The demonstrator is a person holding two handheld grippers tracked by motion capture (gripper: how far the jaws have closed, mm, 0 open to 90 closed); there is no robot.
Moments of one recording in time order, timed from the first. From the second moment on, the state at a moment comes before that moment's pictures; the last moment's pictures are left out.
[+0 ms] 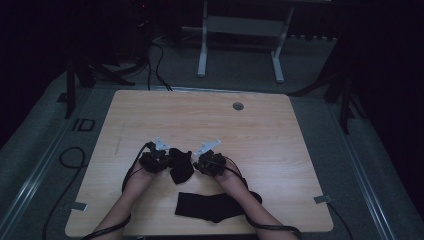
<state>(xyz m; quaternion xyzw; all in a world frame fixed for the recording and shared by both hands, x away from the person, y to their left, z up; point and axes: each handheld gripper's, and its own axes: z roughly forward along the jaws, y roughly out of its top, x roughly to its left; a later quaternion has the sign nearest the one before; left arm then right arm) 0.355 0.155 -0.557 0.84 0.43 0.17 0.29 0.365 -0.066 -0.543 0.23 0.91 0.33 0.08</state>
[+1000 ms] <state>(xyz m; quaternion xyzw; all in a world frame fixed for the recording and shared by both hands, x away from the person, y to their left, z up) 0.347 0.158 -0.555 0.84 0.42 0.17 0.29 0.374 -0.132 -0.549 0.28 0.91 0.28 0.12</state>
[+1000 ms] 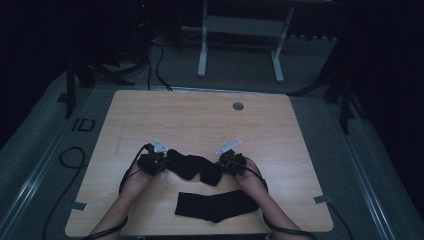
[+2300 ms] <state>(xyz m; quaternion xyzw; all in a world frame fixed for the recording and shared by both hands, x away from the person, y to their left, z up) 0.332 0.117 -0.551 0.85 0.40 0.12 0.33 0.368 -0.224 -0.547 0.36 0.88 0.29 0.13</state>
